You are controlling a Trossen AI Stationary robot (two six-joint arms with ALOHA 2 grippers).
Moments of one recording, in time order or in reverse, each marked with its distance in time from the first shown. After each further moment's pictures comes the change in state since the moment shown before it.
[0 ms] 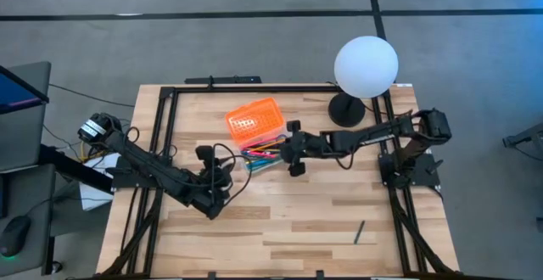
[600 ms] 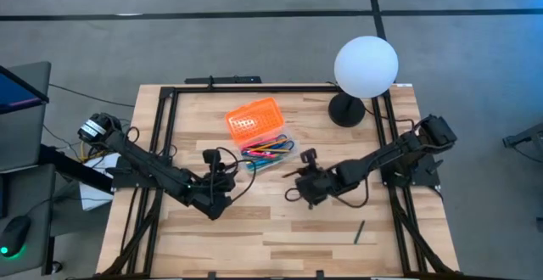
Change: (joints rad) left arm 0.003 0.000 0.000 0.153 0.106 0.130; right arm 0.337 0.000 -0.001 -0.422 0.282 0.246
